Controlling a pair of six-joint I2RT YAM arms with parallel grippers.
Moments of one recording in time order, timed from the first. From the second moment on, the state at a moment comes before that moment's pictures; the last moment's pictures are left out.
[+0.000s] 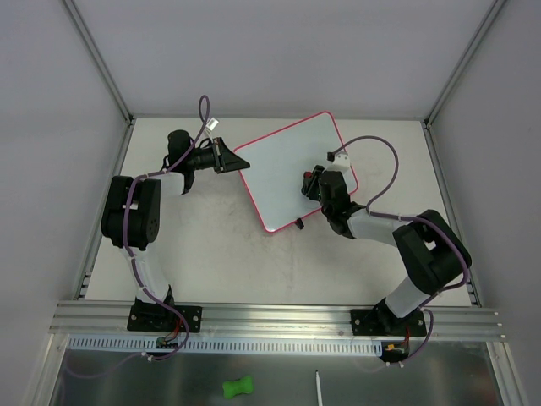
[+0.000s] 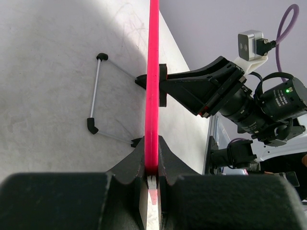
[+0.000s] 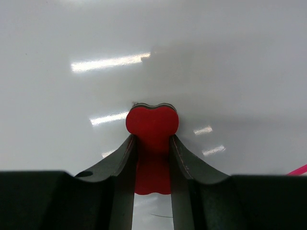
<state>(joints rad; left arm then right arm) -0.12 1.91 1.06 0.66 1.09 -0.77 0.60 1.62 0.74 0.49 0.35 0.53</state>
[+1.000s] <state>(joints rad) -0.12 1.91 1.07 0.64 1.09 -0.77 0.54 1.43 0.67 0.27 0.39 0.53</state>
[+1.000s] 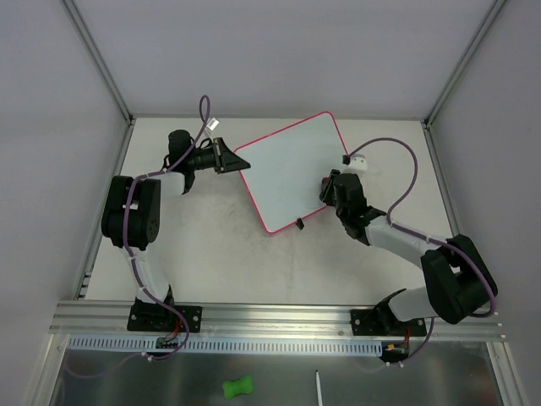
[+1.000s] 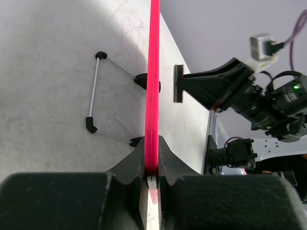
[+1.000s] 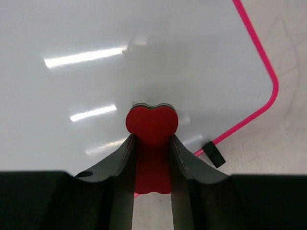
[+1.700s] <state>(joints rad) -0.12 1.91 1.07 0.63 1.10 -0.76 0.34 1.56 0.68 0.42 -0.01 0.35</state>
